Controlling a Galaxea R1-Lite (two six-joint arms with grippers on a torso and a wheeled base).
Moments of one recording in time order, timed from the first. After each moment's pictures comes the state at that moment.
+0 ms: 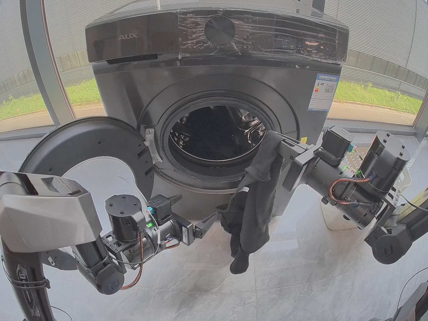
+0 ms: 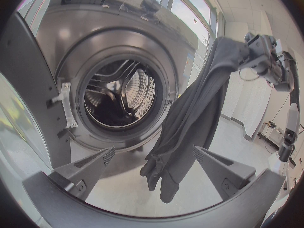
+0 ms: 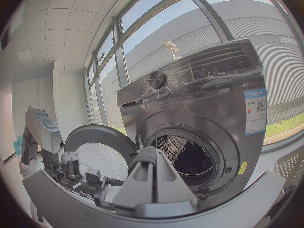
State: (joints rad) left arm -0.55 2.17 -0.50 -1.54 -0.09 -0.02; right arm 0.65 1.77 -0.65 -1.32 0.03 0.05
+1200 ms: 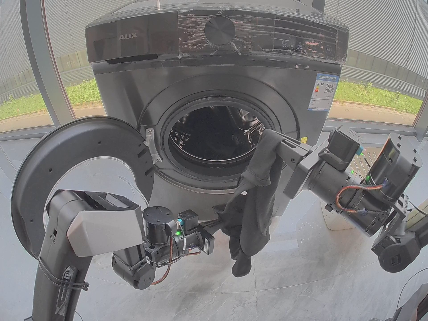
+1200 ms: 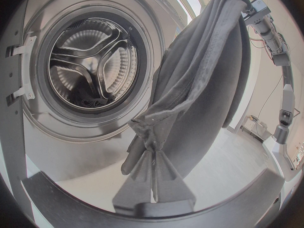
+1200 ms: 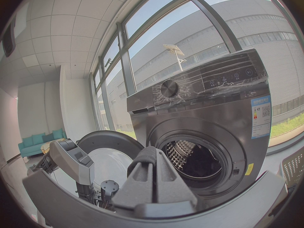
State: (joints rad) left arm -0.55 2.49 -0.77 -1.54 -0.30 -0.01; right arm 0.71 1.71 -0.61 -1.34 0.03 0.05
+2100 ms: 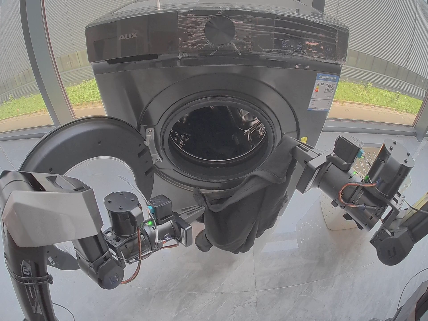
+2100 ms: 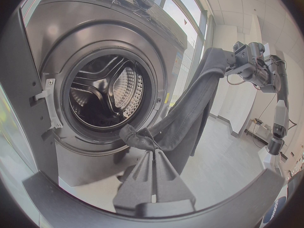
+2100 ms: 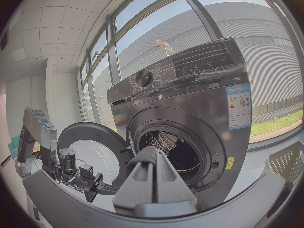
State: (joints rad) left arm -0.50 2.21 -0.53 -1.55 -0.29 0.00; right arm 0.58 1.76 -0.56 -1.39 0.02 0.06
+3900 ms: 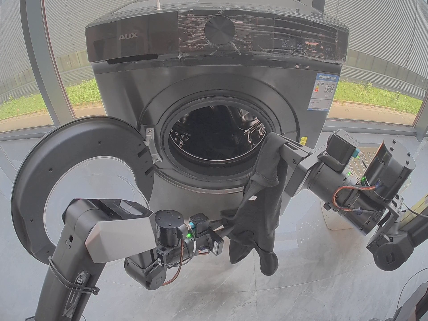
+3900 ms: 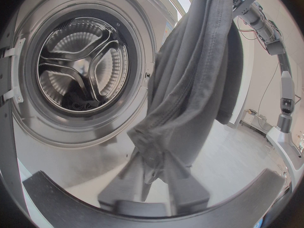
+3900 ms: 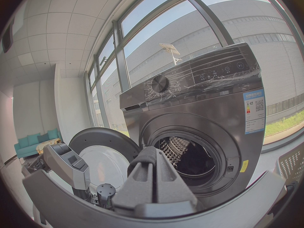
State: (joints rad) left arm -0.57 2.58 -0.88 -1.55 -0.30 0.05; right arm 0.67 1.76 -0.60 -1.39 0.02 0.06
